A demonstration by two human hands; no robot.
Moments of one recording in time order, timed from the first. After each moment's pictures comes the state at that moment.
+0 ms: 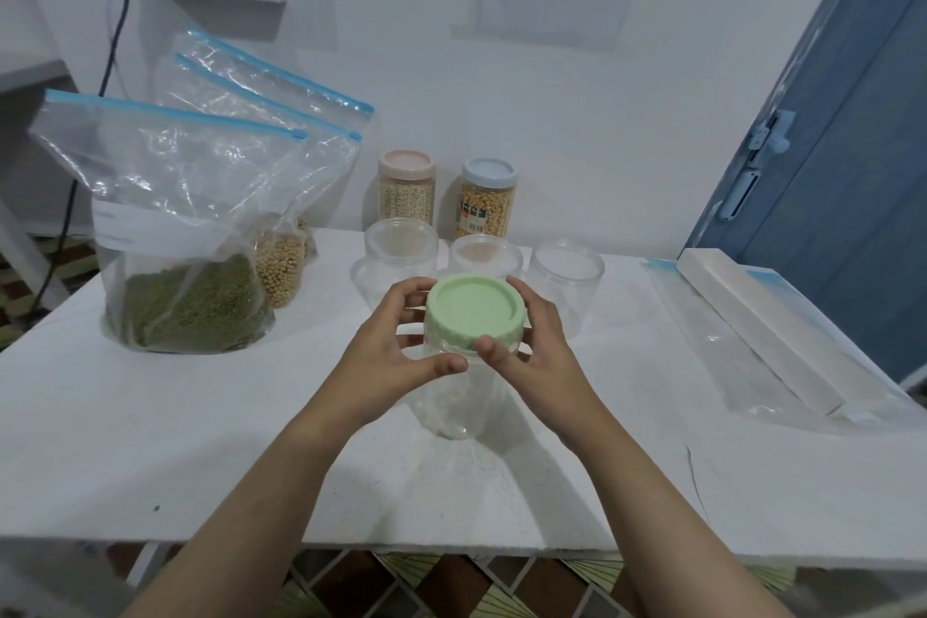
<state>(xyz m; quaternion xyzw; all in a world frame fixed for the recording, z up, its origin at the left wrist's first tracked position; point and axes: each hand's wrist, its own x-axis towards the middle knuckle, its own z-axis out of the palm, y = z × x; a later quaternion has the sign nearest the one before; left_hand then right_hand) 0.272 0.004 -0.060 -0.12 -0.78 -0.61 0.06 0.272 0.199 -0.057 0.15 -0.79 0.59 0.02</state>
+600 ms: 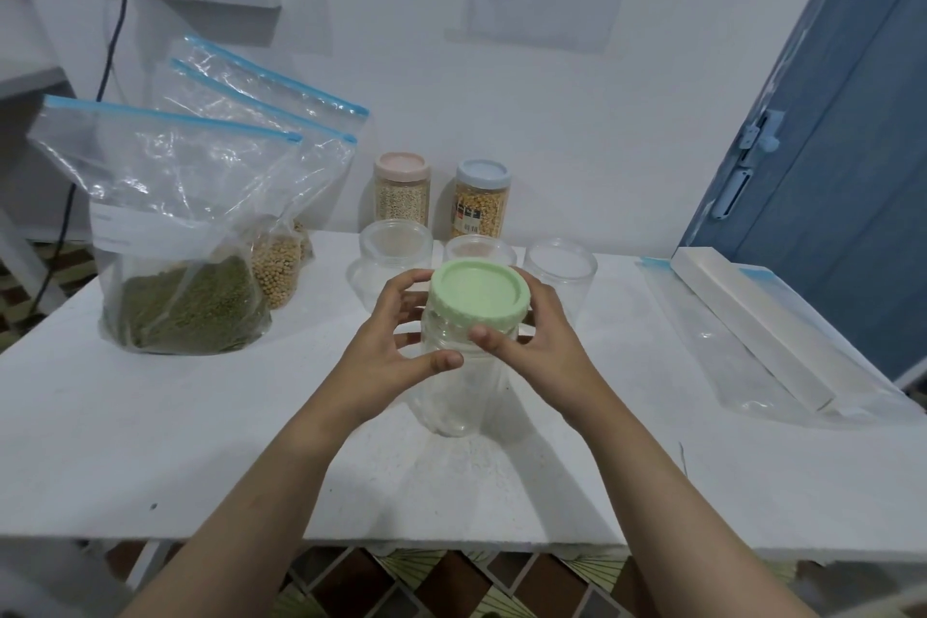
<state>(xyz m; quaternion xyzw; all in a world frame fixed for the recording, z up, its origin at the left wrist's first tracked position) 0.273 0.007 -0.063 -0.14 -0.76 -0.63 0.06 0.269 0.206 -0.039 0.16 -0.81 0.56 0.05</state>
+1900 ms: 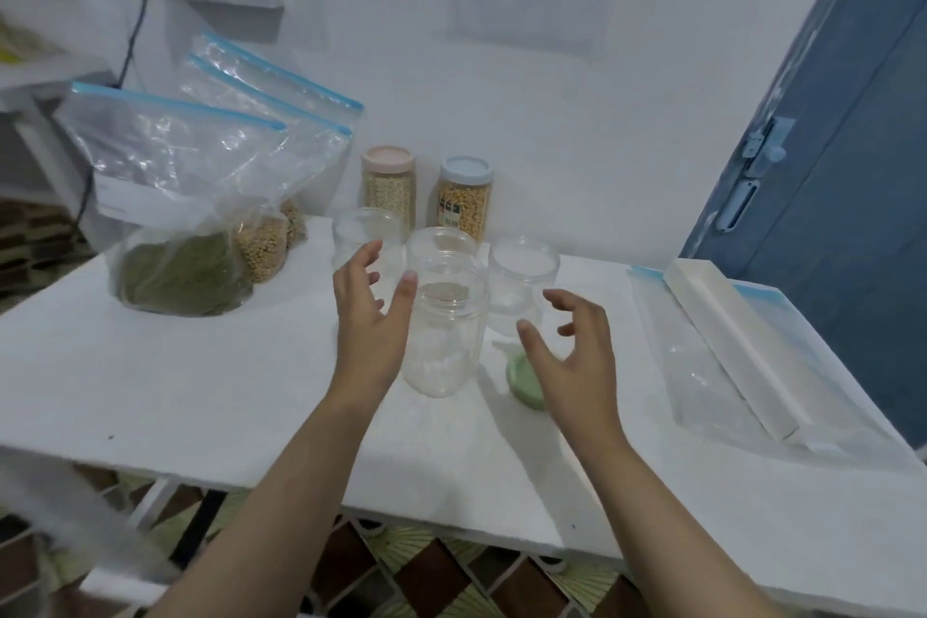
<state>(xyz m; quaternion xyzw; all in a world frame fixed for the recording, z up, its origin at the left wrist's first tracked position) 0.278 0.112 -0.051 0.08 -0.73 -0.61 0.28 0.272 0.310 -0.068 0.08 -0.81 0.54 0.20</state>
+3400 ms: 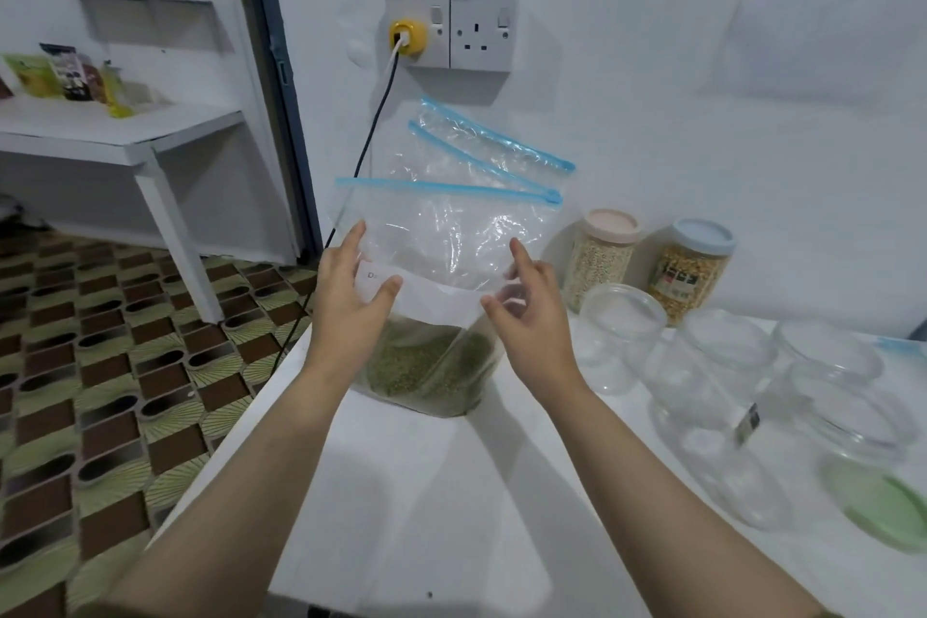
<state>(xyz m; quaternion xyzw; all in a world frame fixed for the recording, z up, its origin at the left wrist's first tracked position) 0.207 -0.285 -0.034 0.05 -0.78 -0.54 0.32 0.174 -0.087 -0.036 0.20 -0.75 0.62 0.13</state>
